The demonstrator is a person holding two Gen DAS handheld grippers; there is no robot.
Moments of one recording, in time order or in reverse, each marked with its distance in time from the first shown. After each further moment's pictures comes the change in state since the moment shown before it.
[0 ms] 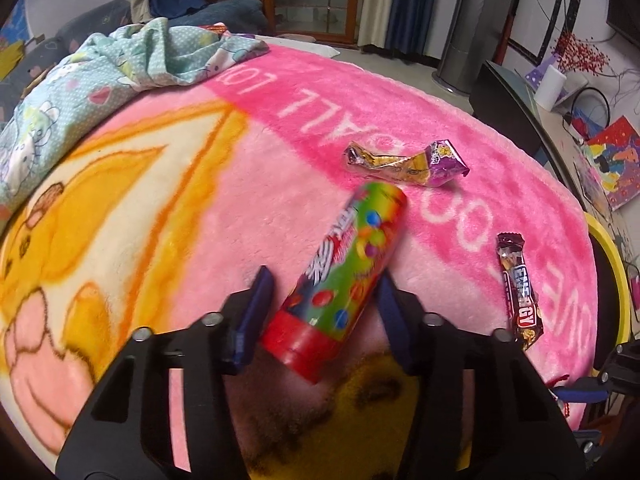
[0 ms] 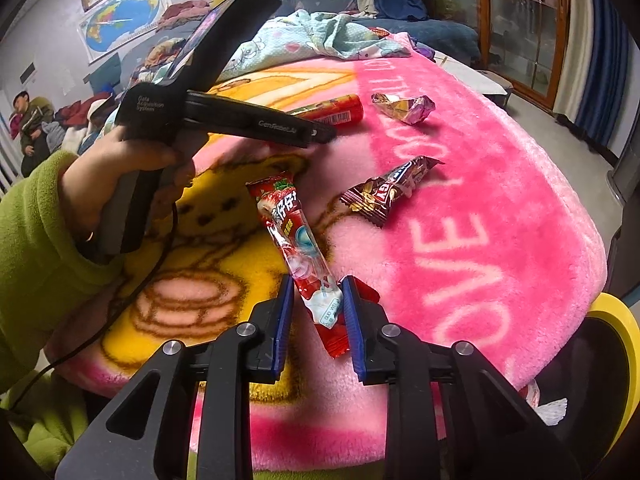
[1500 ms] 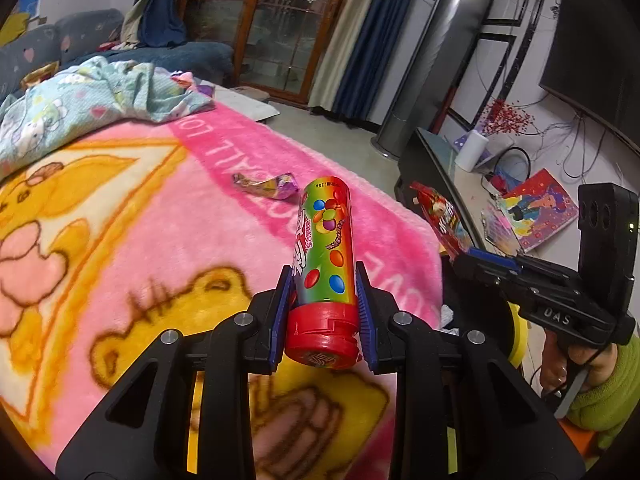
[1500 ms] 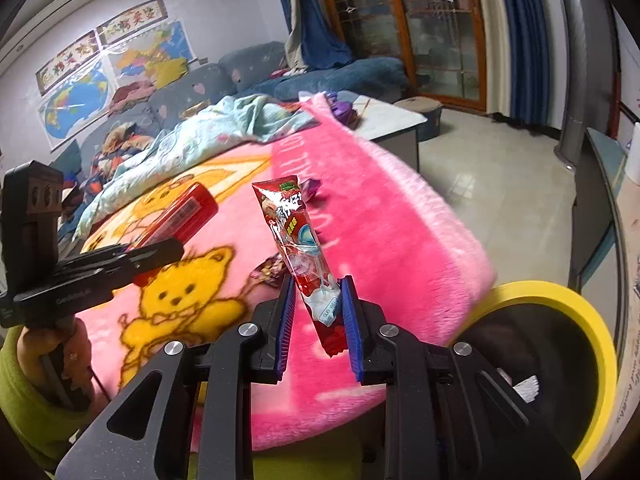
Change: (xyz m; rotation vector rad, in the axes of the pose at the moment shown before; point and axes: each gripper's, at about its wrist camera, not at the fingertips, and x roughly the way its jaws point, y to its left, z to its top) left arm -0.117 -0.062 -0.057 -0.083 -0.236 -0.246; right arm -0.091 -0.059 0.000 0.225 -0.228 -0.120
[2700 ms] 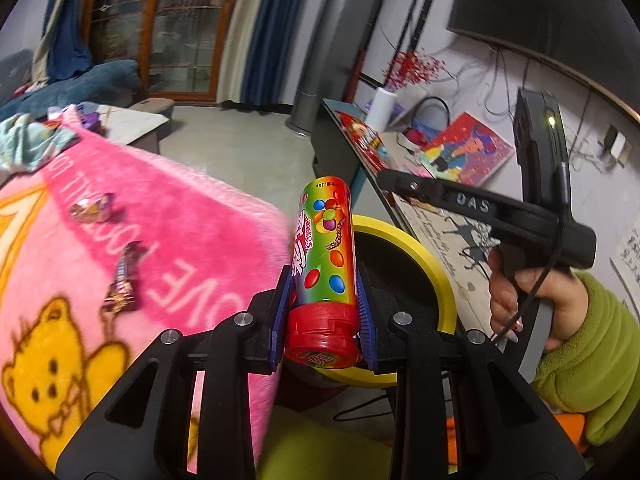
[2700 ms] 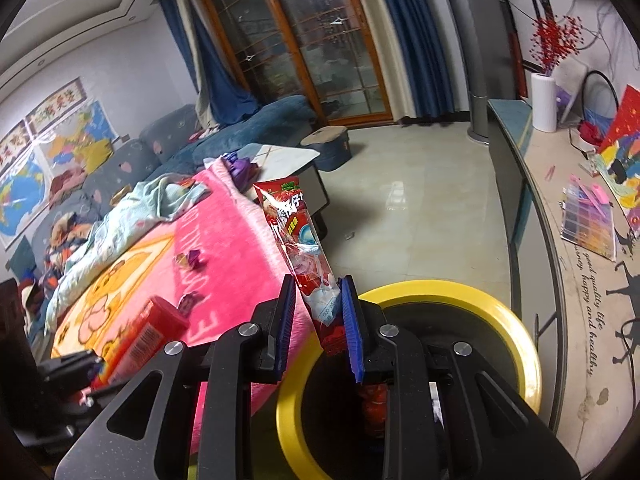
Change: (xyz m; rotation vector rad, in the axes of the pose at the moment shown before) left arm 0.044 -0.146 -0.013 0.231 0.067 -0.211; right arm -0.071 -0.116 -0.009 0.279 -0.157 -0.193
